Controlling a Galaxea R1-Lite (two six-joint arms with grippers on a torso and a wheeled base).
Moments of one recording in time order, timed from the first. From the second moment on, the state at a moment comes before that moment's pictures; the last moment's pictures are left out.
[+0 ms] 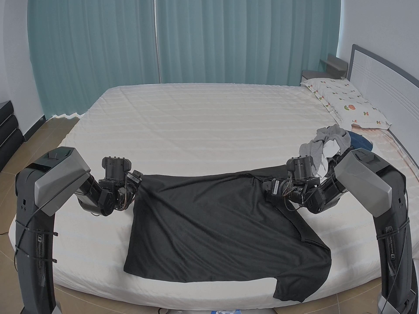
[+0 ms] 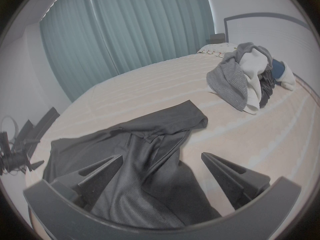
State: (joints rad) left arm -0.13 2.46 -1.24 -0.64 0.15 -1.11; right arm 0.29 2.54 -1.39 -0.60 -0.18 0.32
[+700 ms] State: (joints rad) left arm -0.14 2.46 -1.24 -0.64 0.15 -1.11; right arm 0.31 2.61 -1.42 -0.61 -0.25 0.24
